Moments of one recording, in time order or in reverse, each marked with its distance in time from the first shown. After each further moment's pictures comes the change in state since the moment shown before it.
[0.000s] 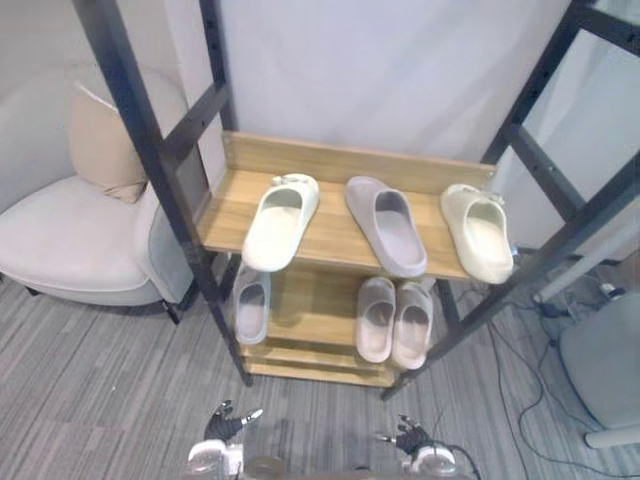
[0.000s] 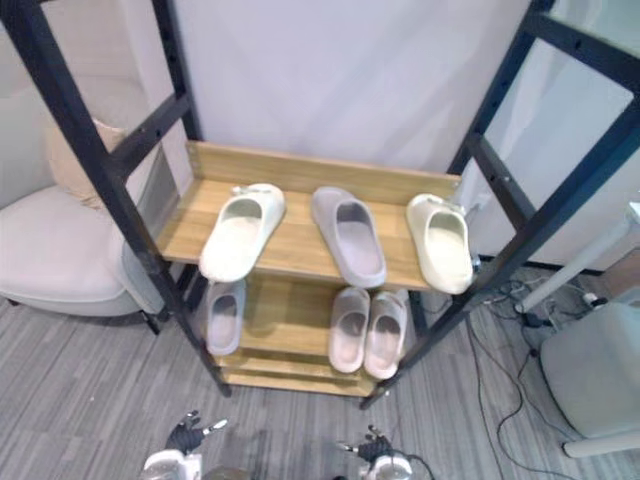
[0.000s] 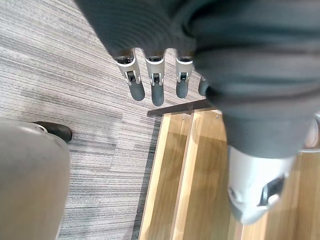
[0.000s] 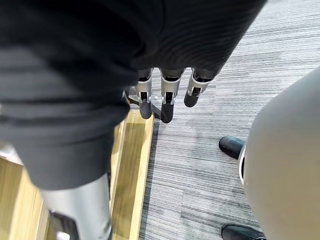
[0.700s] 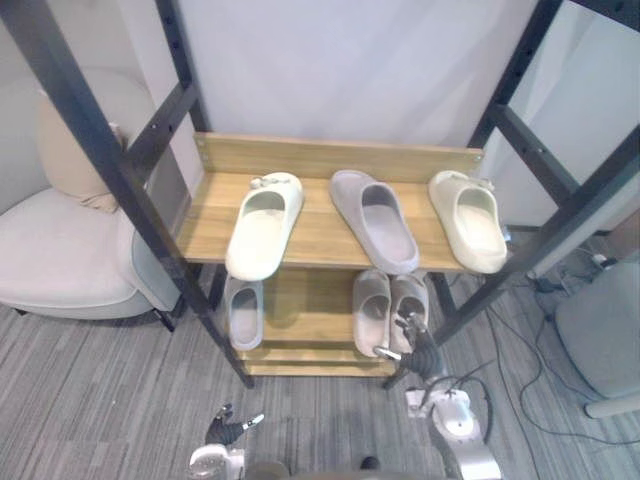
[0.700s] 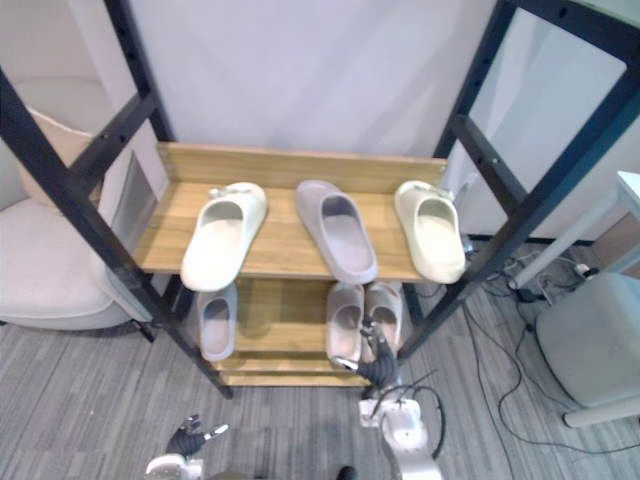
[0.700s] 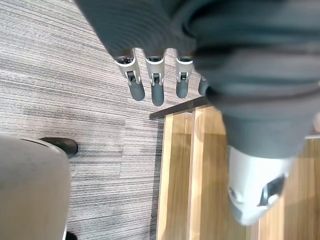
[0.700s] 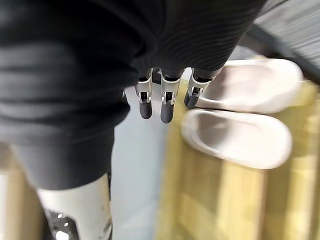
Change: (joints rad) left arm 0.027 -0.001 0.000 -0.003 0.036 -0.005 0.020; right arm 0.234 -0.058 0.085 -1.089 -0.082 -0.077 0.003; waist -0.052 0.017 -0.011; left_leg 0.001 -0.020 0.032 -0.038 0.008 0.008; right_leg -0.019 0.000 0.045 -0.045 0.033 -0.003
